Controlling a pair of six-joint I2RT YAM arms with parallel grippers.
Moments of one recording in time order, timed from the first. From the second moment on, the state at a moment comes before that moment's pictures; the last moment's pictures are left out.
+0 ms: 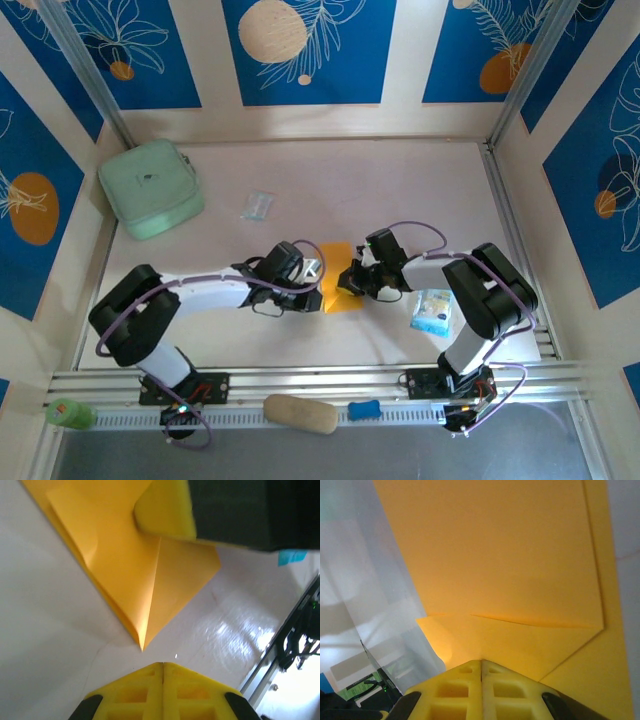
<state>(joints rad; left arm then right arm) -0.83 1.57 0.75 -0.12 0.47 -0.65 0.50 1.66 0.62 0.05 -0.59 0.93</state>
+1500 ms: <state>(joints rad) -0.82 1.81 0.85 -0.01 0.48 -0.63 0.53 1.67 0.66 0.00 -0.58 0.86</state>
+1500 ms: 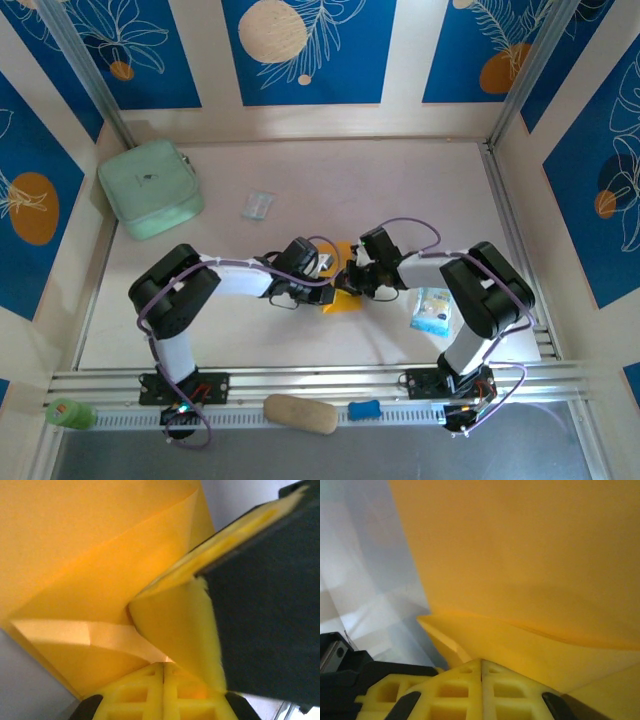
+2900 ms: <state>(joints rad) -0.82 1.81 0.92 -0.13 0.46 -0.61 0.40 1.71 0.63 0.12 -0.67 0.84</state>
